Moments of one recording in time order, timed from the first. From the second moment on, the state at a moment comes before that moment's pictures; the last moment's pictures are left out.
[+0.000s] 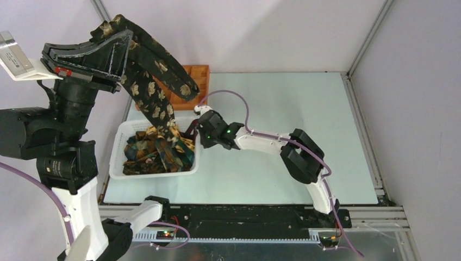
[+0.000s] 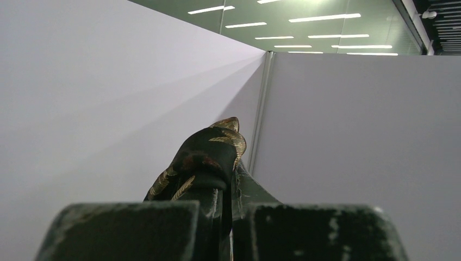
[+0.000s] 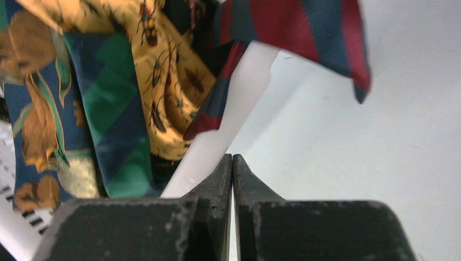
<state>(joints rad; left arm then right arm) -0.17 1.05 1.99 -0.21 0.37 -0.51 0.99 2.09 1.58 -0.20 0.05 0.48</state>
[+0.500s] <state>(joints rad) -0.17 1.05 1.96 -0.21 0.37 -0.51 1.11 2.04 1.50 -0.16 -0.06 0.44</state>
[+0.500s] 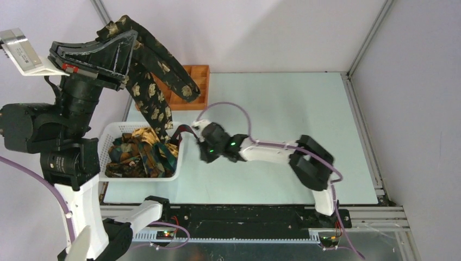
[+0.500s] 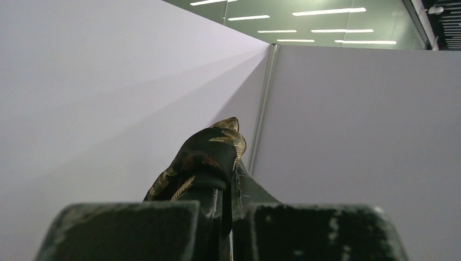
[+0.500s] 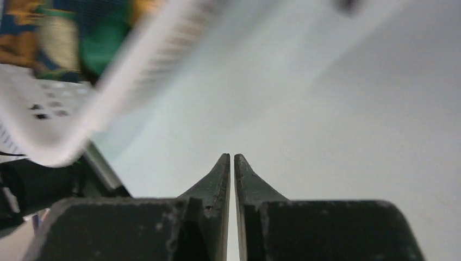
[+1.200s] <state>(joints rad) -0.46 1.62 2.09 -0.32 0.48 -0.62 0.50 0.94 0.90 -0.32 0.24 0.52</state>
